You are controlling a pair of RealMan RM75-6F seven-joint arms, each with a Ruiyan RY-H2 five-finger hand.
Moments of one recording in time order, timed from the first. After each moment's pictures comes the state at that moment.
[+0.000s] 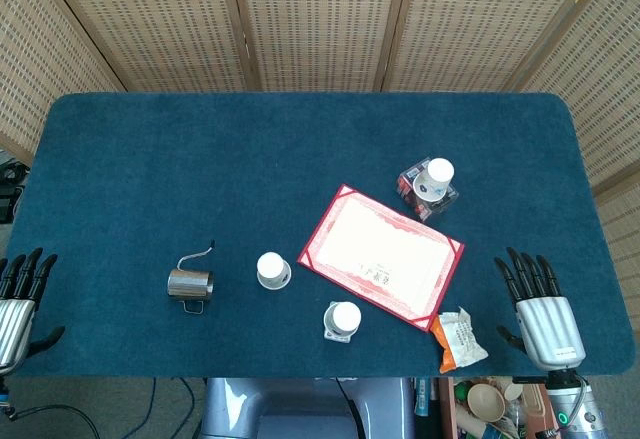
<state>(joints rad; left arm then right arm) -0.02 -1.10 0.00 -1.74 1.50 1.52 0.37 0.09 -1.24 0.02 -1.67 -1.61 1.50 -0.31</state>
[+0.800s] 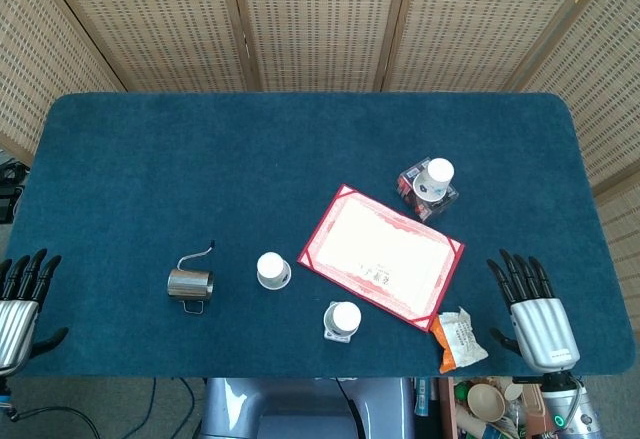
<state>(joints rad) -0.02 -1.10 0.01 -1.75 1.51 1.51 0.37 0.09 -1.24 0.01 -1.67 -1.64 1.51 -0.28</state>
